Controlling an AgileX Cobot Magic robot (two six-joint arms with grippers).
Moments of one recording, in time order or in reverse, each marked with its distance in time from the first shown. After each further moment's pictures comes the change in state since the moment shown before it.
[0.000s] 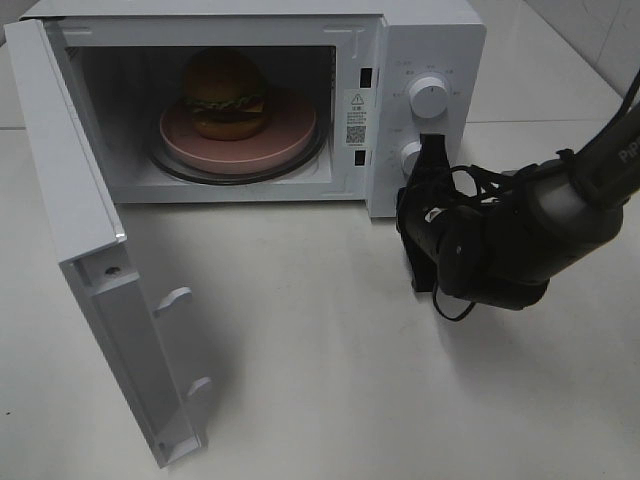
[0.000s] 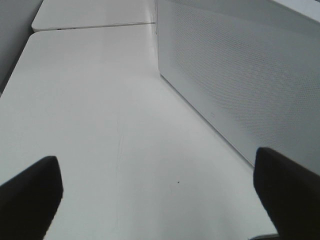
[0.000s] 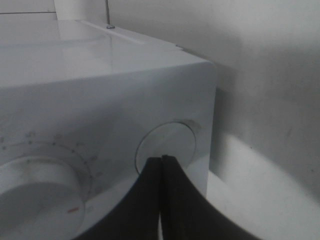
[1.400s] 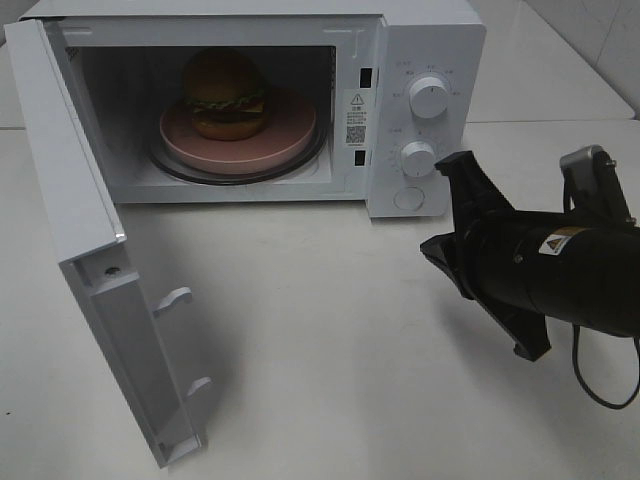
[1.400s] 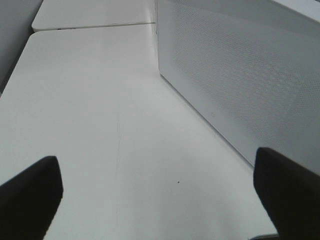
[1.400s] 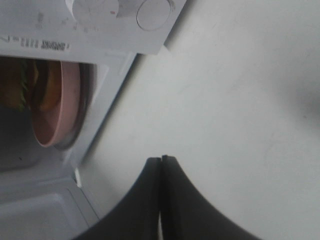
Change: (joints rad) left arm 0.000 0.000 0.000 0.000 0.000 0.000; right arm 0.108 -0.637 0.399 0.015 0.423 -0.505
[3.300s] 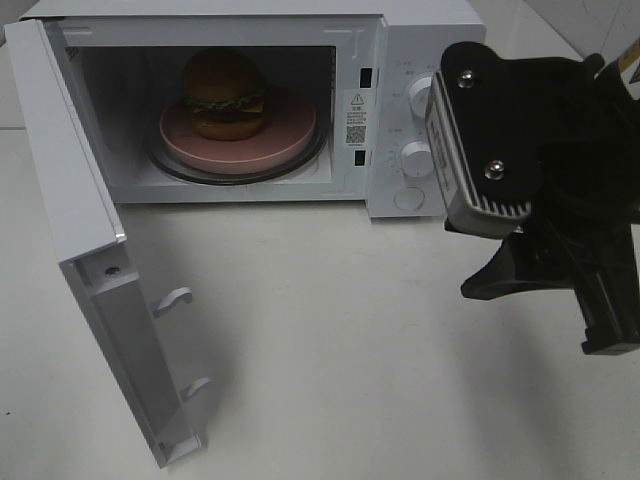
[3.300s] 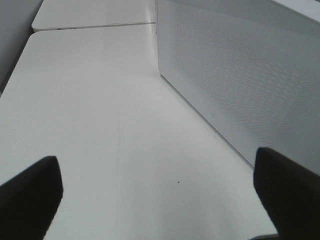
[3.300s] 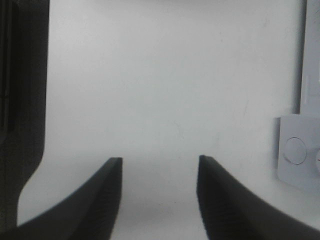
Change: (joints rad) left arm 0.000 0.000 0.000 0.000 0.000 0.000; right arm 0.000 -0.226 -0.509 -0.612 1.311 -1.824
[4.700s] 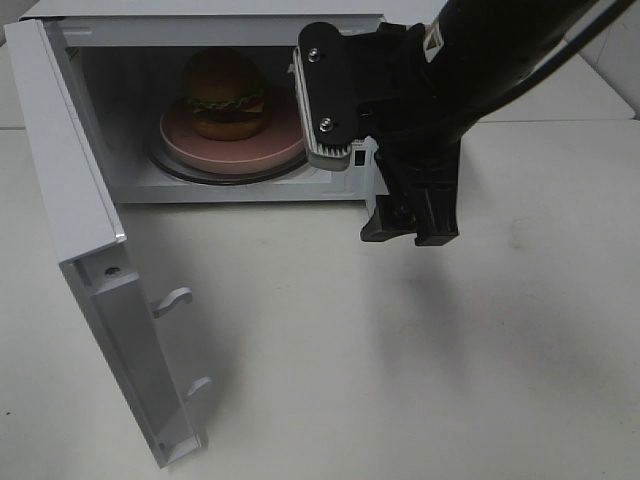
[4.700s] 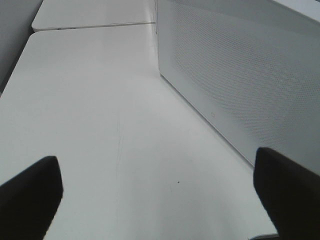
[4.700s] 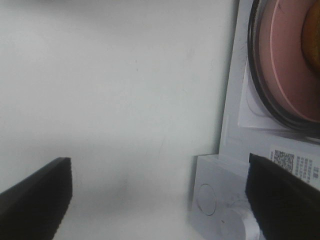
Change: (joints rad) left arm 0.000 0.000 0.000 0.000 0.000 0.000; right arm 0.000 0.358 -0.255 -0.107 -0.182 -0.047
